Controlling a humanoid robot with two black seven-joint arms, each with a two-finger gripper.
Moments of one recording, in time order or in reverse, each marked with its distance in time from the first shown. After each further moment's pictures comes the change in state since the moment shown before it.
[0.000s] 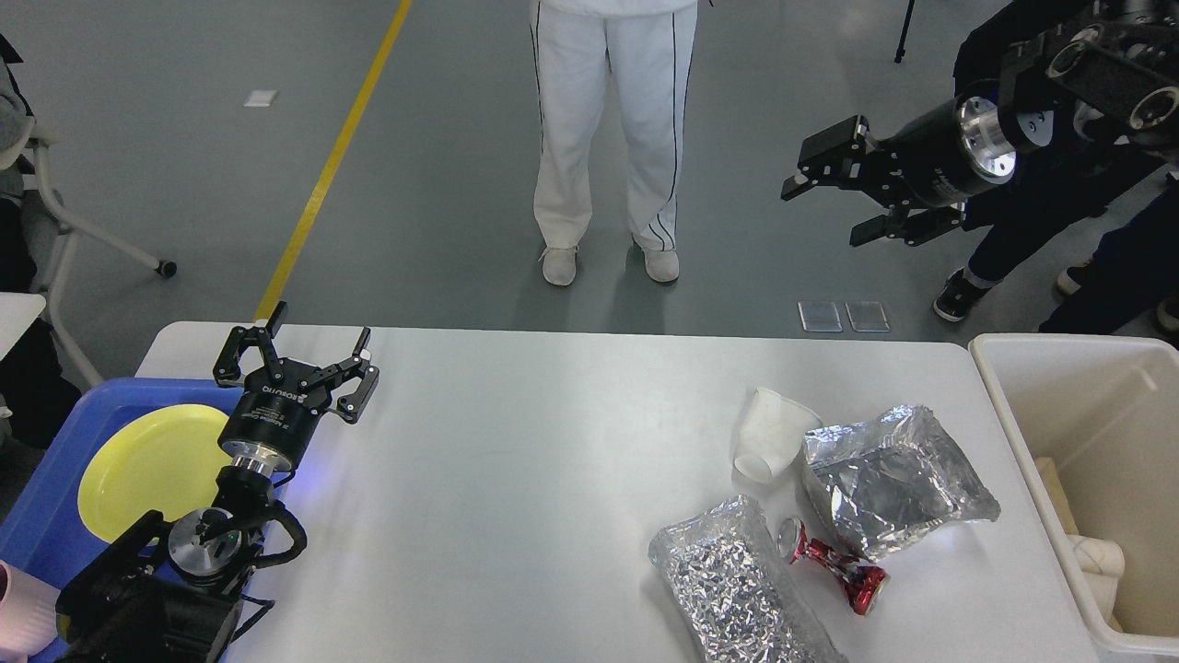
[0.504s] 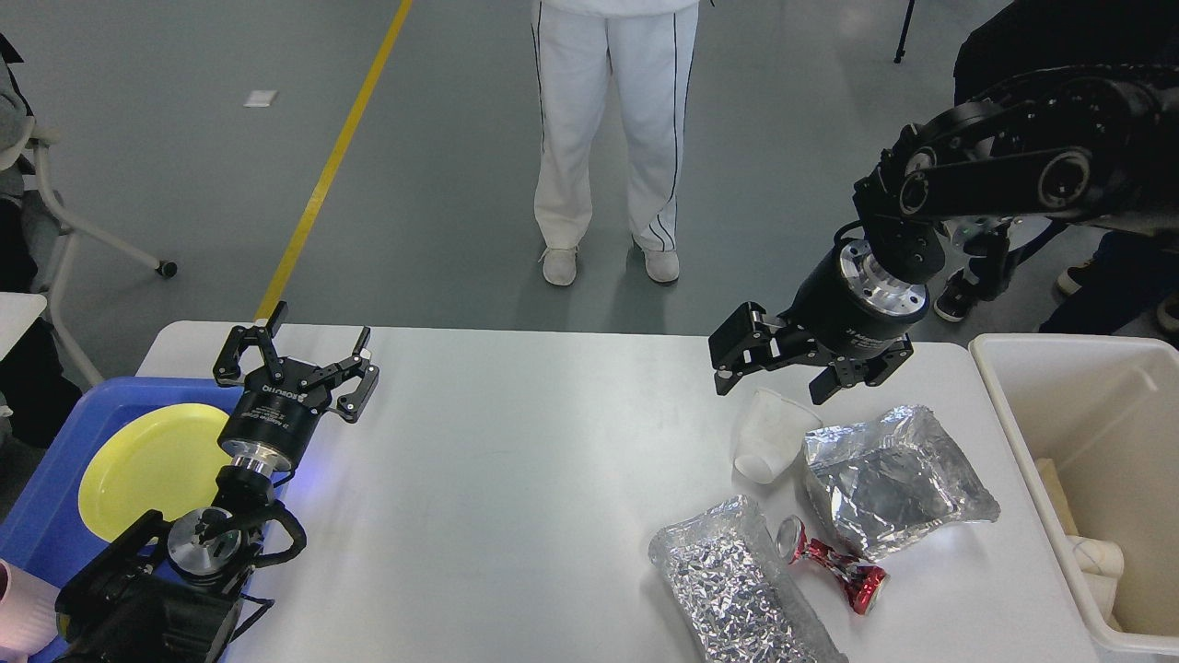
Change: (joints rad) left arm 0.000 0.000 0.000 0.000 0.000 0.000 0.000; right arm 0.181 0.095 -0.172 0.477 0.064 -0.332 -0.120
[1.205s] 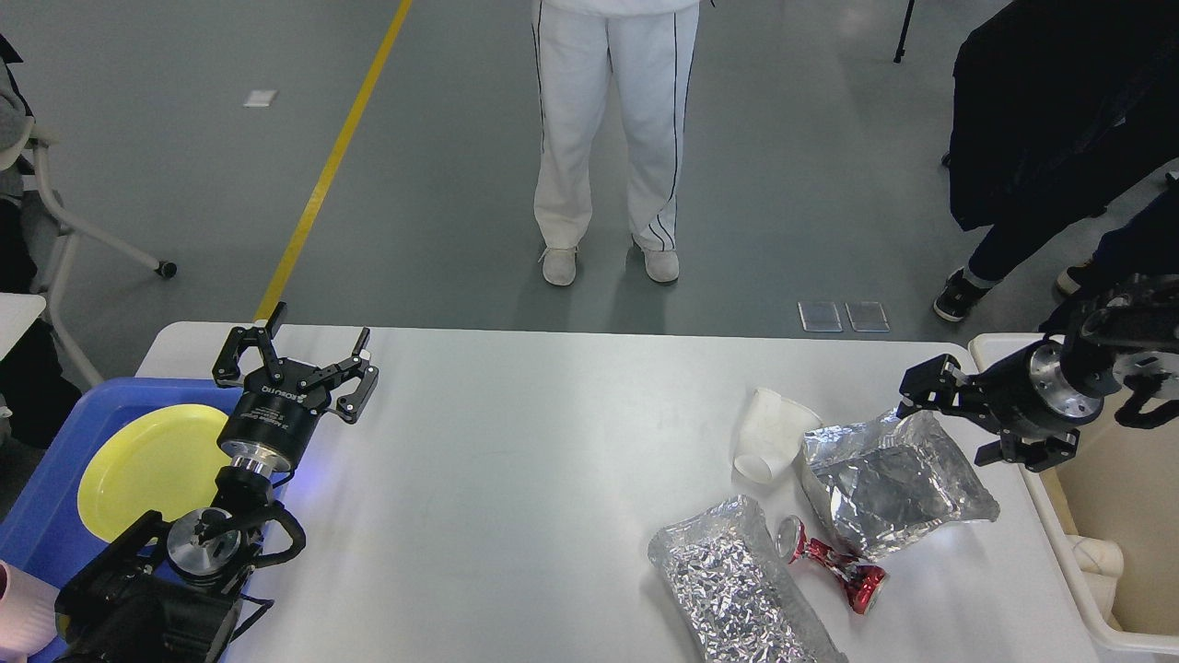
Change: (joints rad) left arm 0.001 0.000 -0.002 0.000 0.001 0.000 0.000; right arm -0.490 -0.320 0.031 -0.273 0.001 -0.140 0.001
